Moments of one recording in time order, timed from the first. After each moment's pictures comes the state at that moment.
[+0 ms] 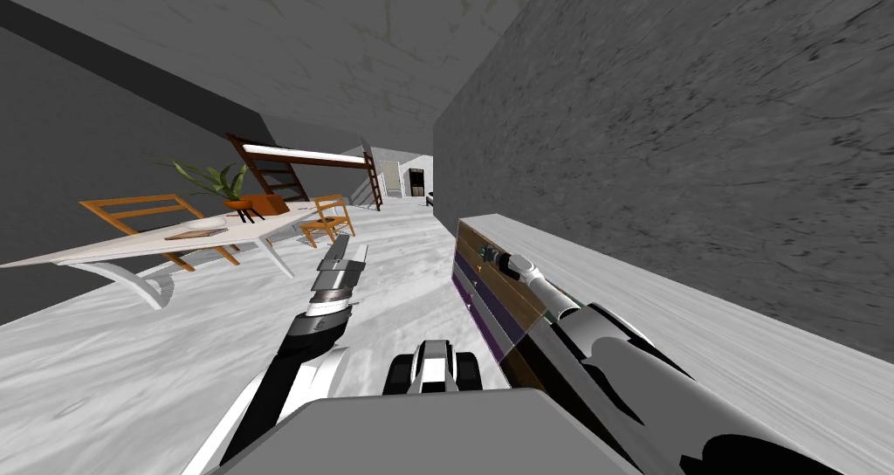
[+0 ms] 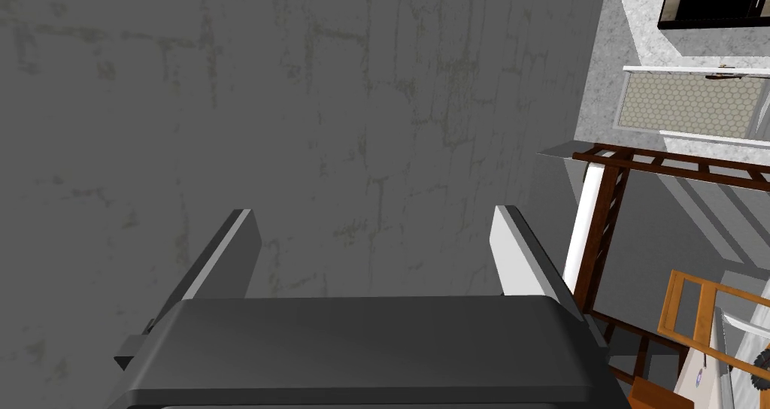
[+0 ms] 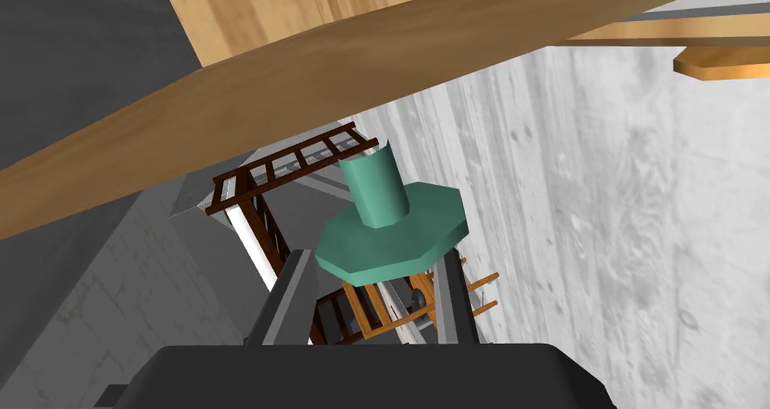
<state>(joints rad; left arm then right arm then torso) 0.54 0.02 -0.03 -2.35 -0.12 -0.41 0.05 -0.63 -0.67 0.35 -0.82 1.29 -0.43 0.92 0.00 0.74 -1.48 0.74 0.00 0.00</state>
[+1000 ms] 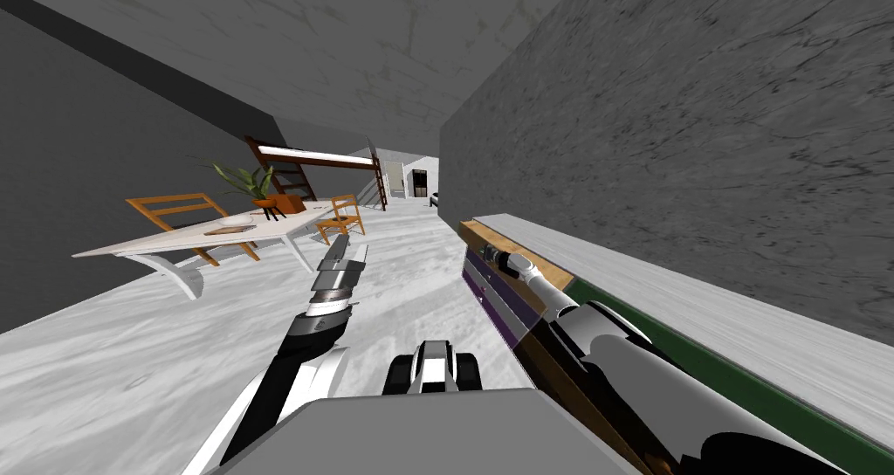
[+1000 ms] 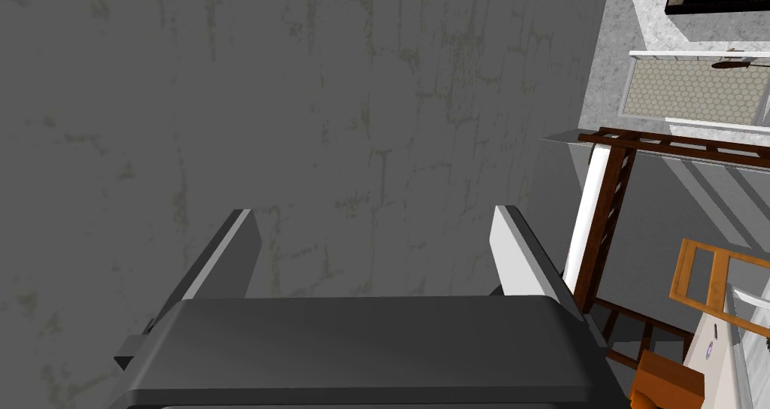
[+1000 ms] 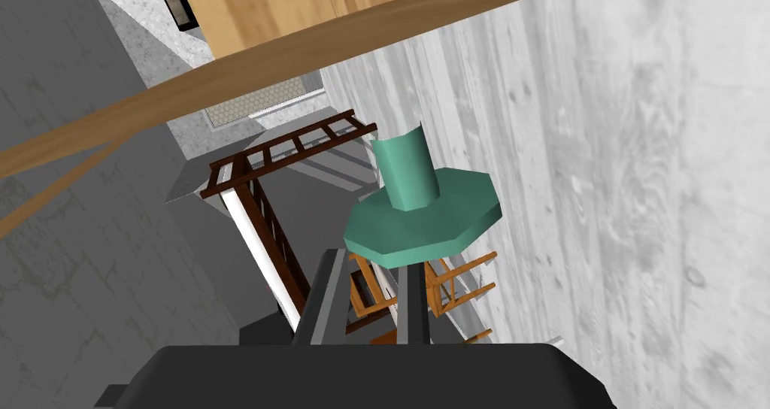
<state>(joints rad) 0.54 0.02 -0.03 -2.35 -0.12 -0.41 0.05 -0.65 -0.67 0.36 -0.81 1.29 -0.43 0.90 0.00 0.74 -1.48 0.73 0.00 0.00</state>
